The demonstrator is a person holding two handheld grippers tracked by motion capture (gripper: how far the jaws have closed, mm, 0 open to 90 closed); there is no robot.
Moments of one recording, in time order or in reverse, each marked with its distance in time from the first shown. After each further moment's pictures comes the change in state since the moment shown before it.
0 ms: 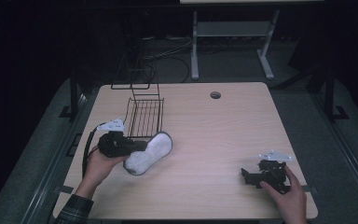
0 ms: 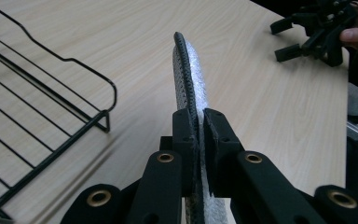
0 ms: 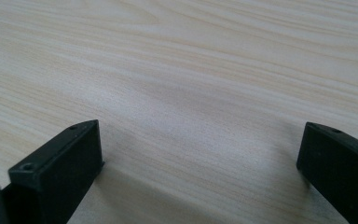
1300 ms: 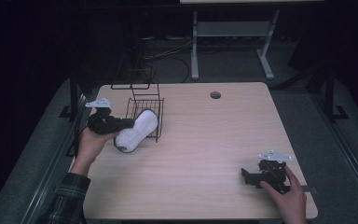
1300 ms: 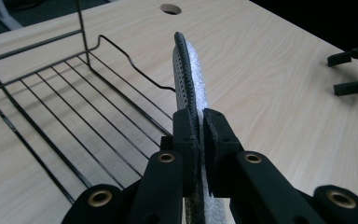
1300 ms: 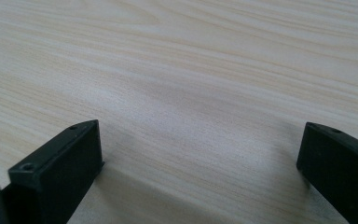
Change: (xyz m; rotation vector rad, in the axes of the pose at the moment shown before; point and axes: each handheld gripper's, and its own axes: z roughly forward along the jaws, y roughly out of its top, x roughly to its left) left arm 0.064 0.025 -0.022 -0.042 0.121 -0.074; right arm 0.000 0.000 0.000 0.000 -0.001 0.001
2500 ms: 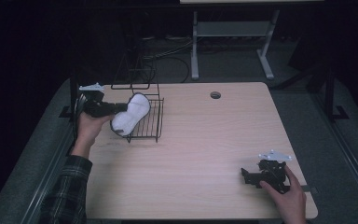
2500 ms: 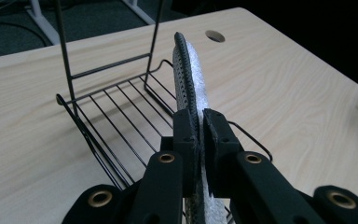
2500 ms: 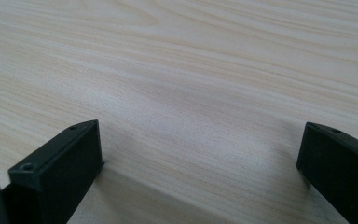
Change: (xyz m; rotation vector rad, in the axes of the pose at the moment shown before) left arm 0.066 0.015 0.009 -0.057 0.047 -0.124; right arm 0.000 0.001 0.001 0.000 -0.002 0.000
